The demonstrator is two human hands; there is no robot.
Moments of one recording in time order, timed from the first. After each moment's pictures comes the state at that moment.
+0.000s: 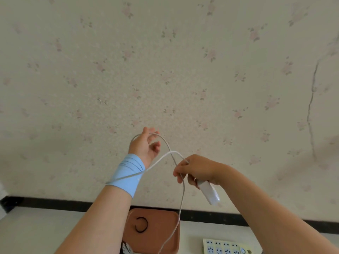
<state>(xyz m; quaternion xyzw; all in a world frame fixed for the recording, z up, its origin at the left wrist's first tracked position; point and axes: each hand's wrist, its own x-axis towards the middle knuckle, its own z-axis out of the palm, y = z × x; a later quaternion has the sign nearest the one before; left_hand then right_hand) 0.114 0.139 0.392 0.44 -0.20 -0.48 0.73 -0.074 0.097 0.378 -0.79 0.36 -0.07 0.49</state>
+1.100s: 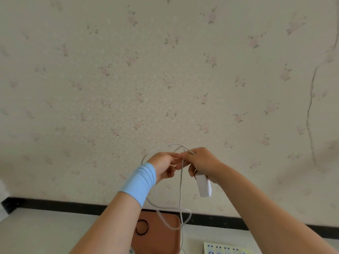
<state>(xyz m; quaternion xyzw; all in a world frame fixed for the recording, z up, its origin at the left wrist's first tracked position) 0.080 0.153 0.378 0.61 -0.34 -0.51 0.49 -0.068 0.096 0.386 -0.72 0.40 -0.25 0.51</state>
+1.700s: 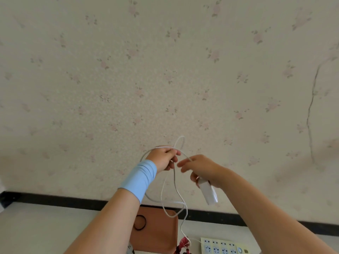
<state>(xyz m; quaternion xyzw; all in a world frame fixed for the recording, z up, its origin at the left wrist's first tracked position) 0.087 0.148 0.371 0.64 -0.47 -0.37 0.47 -0.070 0.094 0.365 -0.71 0.45 -0.16 0.51</state>
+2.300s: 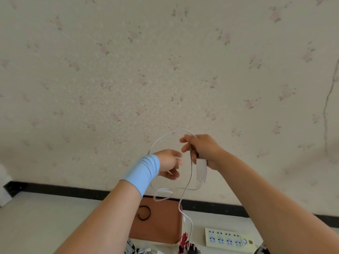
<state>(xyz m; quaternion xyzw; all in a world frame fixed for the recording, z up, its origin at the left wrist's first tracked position) 0.095 0.150 0.352 0.68 -0.44 -0.49 0.31 -0.041 0.075 0.368 -0.65 0.40 -0.29 0.58</state>
